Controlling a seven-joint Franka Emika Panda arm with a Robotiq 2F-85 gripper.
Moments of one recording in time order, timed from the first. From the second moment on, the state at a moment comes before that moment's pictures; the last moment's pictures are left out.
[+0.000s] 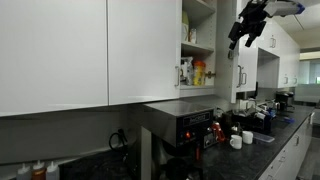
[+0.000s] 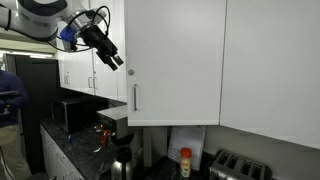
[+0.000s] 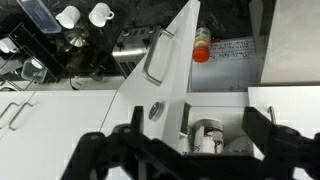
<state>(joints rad) -0.14 -0.89 0.05 -2.57 -0.32 2.26 0.24</state>
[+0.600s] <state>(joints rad) -0.17 -0.81 0.05 -2.57 -0.36 2.41 0.19</state>
